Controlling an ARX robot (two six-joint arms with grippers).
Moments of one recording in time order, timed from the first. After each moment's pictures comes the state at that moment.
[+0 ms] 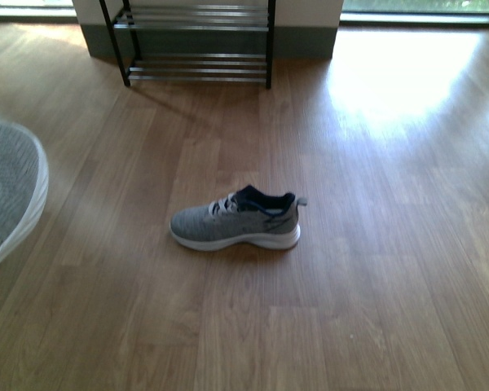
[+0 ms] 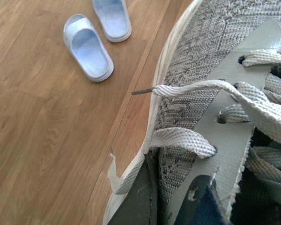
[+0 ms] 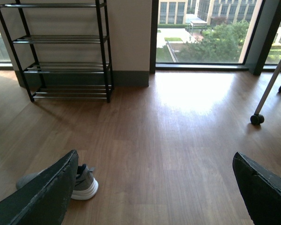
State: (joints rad) left arm -0.05 1.44 0.25 0.51 -0.31 -0.17; right arm 0.00 0.00 0.02 0.00 0.00 -0.01
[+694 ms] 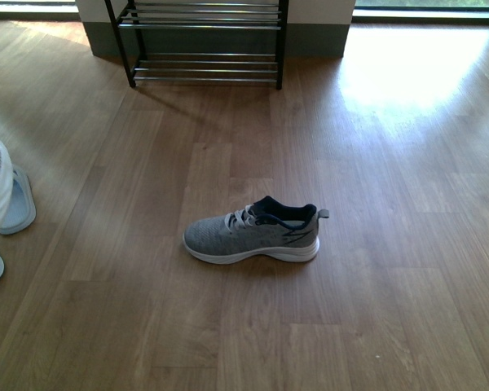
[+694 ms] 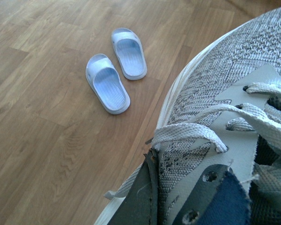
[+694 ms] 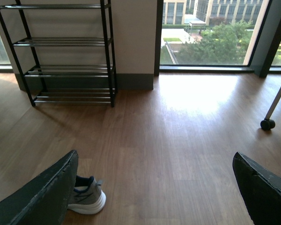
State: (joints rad) left arm -0.04 0.83 0.08 0.24 -0.37 -0.16; right arm 0.00 0.00 0.02 0.00 0.00 -0.01
